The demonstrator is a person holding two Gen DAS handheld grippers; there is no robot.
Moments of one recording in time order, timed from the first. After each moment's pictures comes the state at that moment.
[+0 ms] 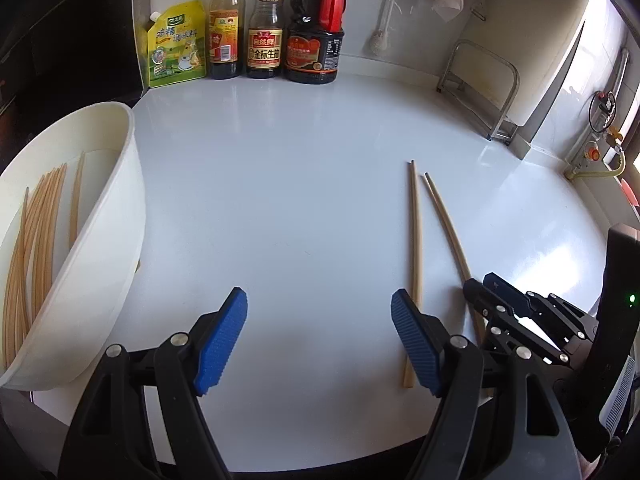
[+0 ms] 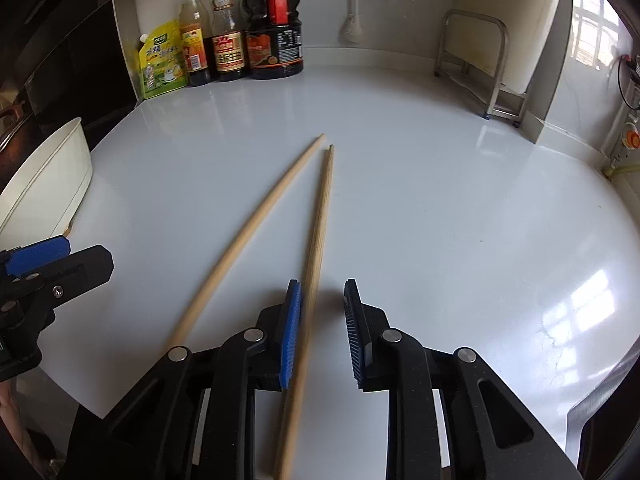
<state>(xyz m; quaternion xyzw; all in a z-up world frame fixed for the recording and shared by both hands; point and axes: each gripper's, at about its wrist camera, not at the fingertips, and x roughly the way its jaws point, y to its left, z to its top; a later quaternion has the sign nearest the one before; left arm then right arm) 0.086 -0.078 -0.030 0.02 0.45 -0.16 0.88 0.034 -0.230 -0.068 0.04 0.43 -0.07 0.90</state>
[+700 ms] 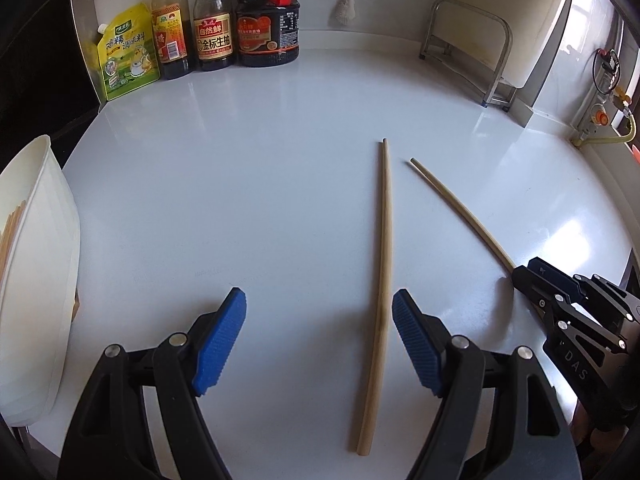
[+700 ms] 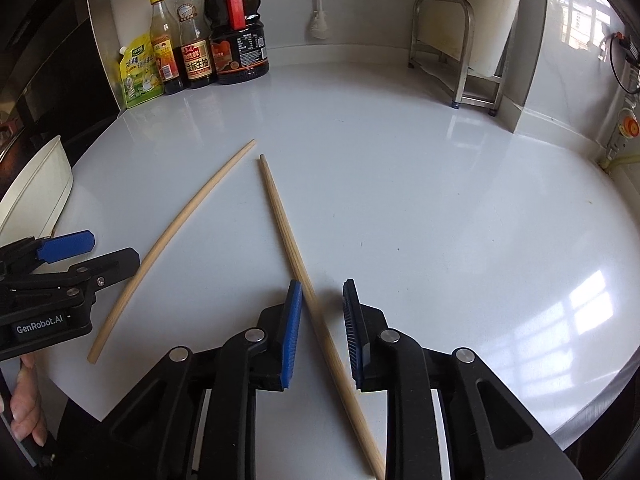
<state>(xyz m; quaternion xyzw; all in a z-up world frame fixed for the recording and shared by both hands) 0.112 -0.139 -0.056 0.07 0.47 -0.17 0.86 0.031 -0.291 -0.067 0.04 0.44 -0.06 0.90</state>
